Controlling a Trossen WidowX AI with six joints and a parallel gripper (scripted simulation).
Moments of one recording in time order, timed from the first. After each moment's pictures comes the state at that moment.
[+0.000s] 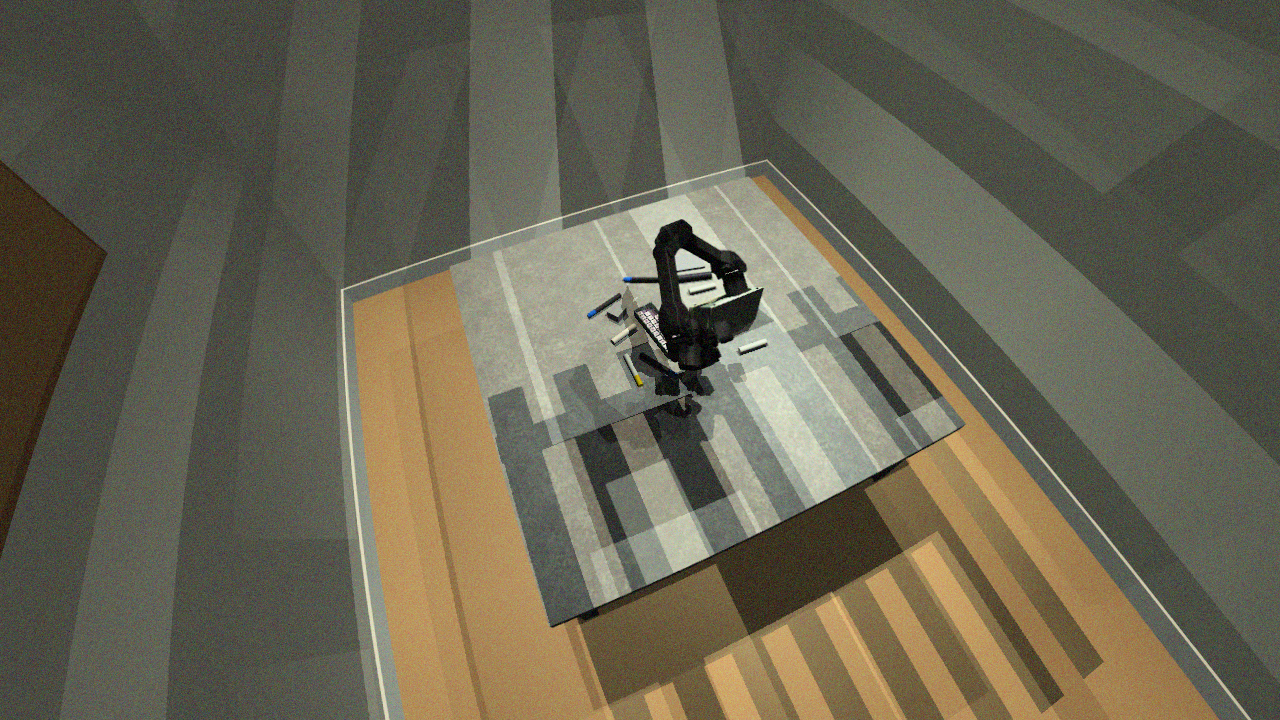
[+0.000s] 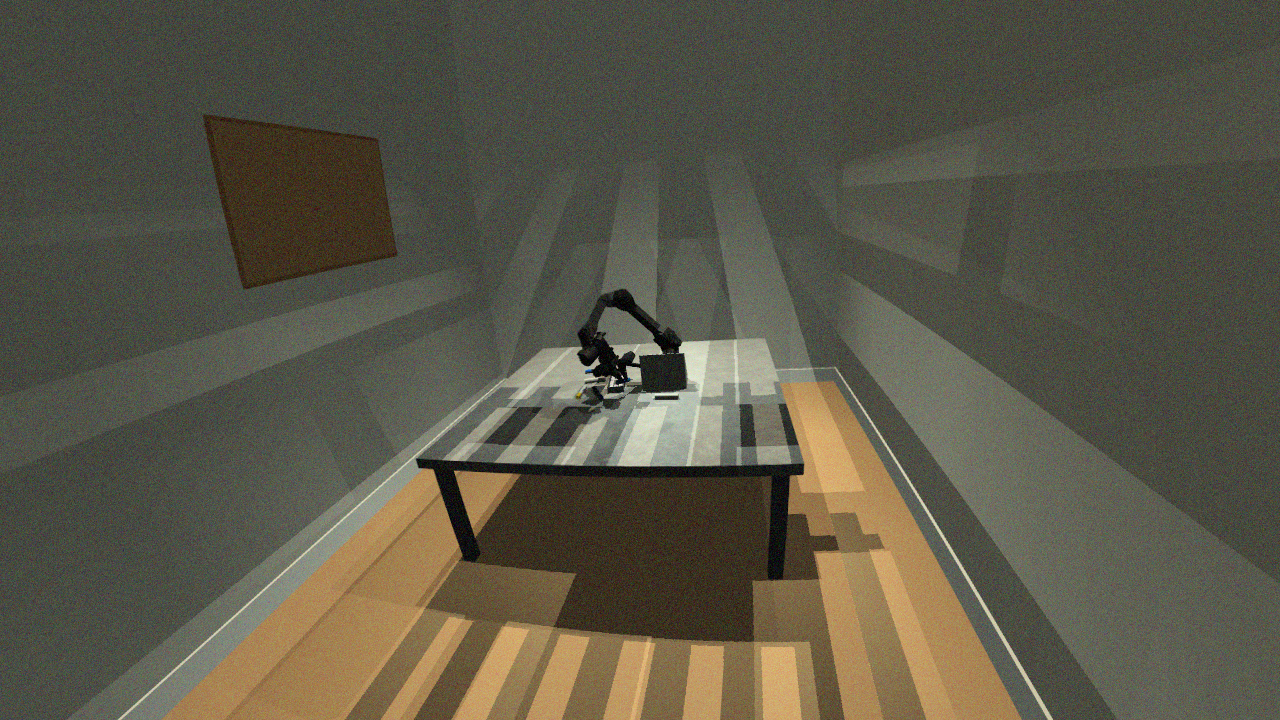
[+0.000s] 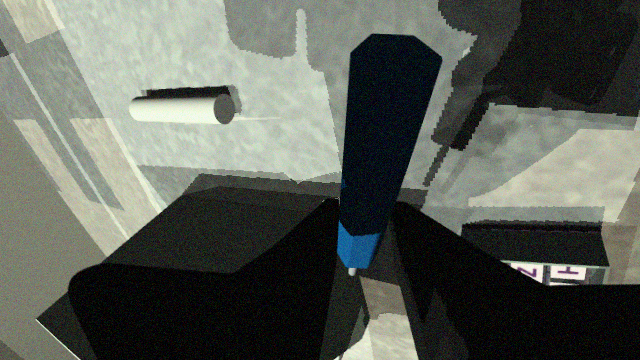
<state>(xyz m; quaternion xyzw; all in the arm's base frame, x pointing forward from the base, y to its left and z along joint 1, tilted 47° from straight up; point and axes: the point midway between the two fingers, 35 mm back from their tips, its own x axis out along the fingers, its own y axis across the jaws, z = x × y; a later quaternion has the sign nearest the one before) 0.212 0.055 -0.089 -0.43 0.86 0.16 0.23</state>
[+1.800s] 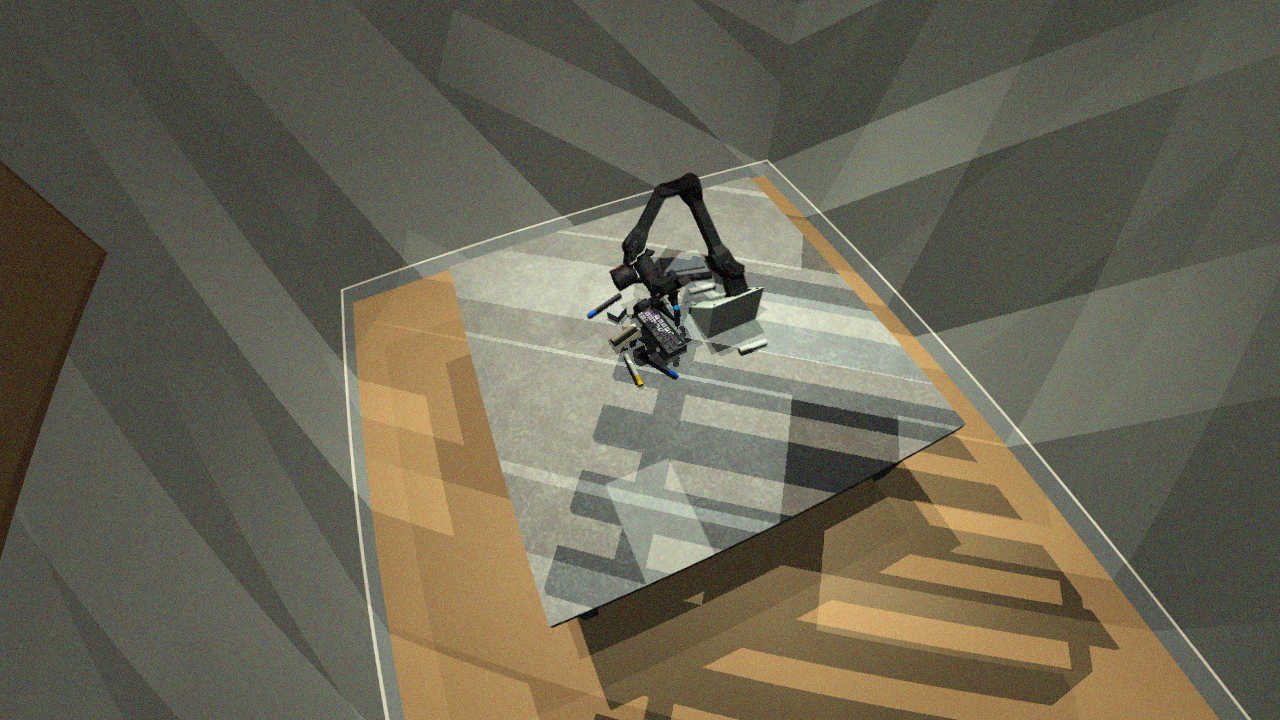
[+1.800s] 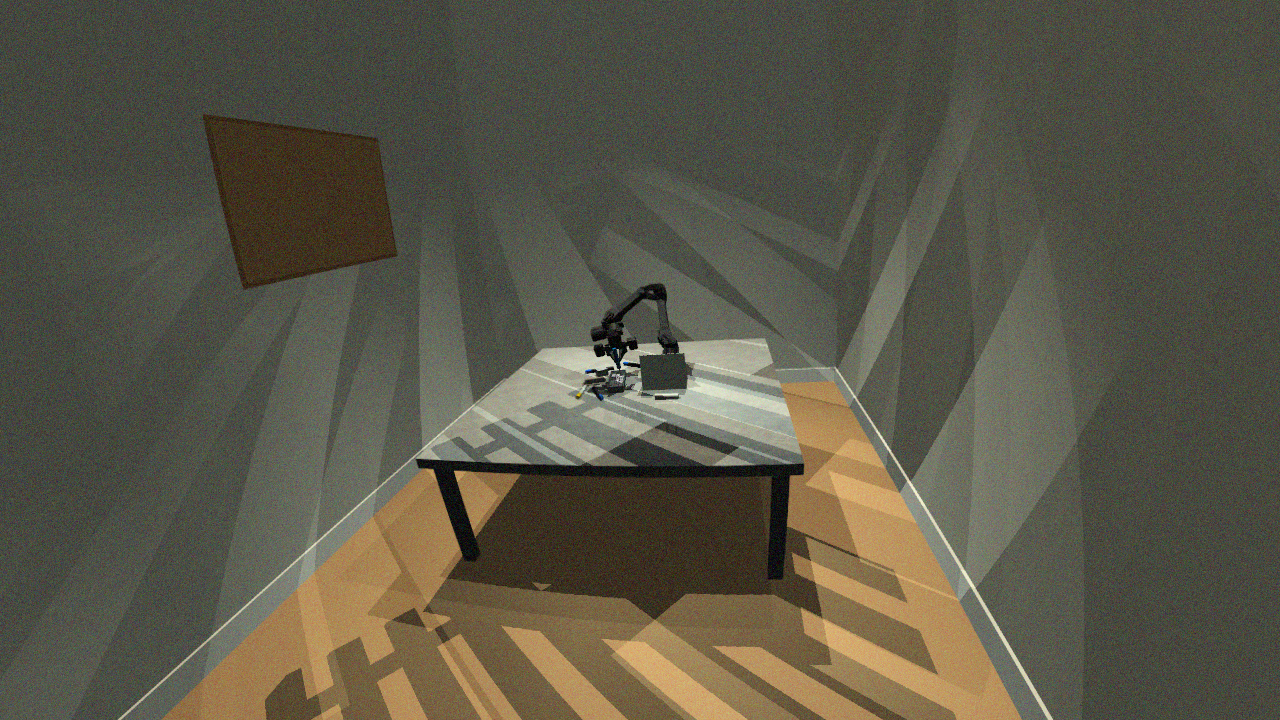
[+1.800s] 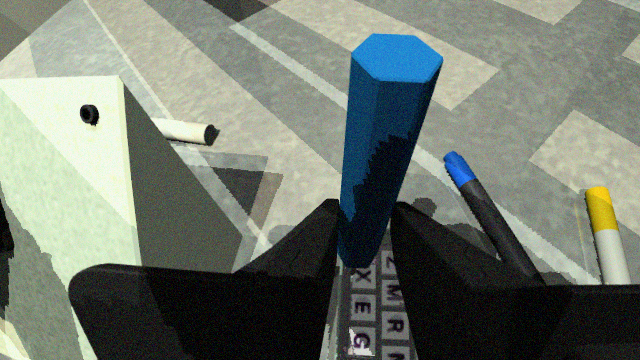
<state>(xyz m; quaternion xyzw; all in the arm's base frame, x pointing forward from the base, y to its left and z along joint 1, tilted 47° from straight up) 0.234 -0.021 0.036 -0.37 0.52 0.54 0.54</state>
